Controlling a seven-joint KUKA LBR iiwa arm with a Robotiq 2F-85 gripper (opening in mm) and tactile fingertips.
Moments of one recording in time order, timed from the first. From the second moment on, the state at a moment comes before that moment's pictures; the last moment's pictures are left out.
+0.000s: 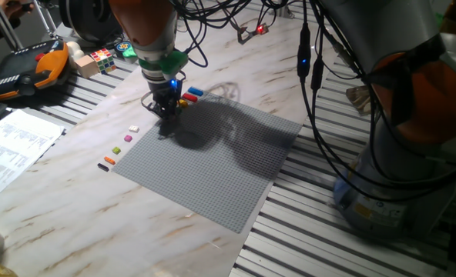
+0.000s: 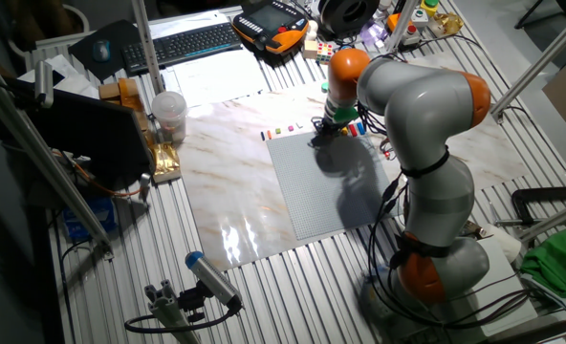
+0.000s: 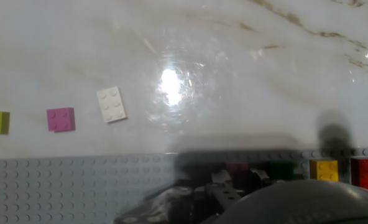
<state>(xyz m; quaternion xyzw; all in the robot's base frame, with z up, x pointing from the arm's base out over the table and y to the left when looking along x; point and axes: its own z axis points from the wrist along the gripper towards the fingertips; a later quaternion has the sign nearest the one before) 0.604 -0.012 0.022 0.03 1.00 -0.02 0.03</state>
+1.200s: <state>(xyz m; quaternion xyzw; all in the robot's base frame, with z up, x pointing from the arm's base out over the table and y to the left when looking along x) 0.606 -0.010 0.030 0.03 1.00 -0.02 0.03</state>
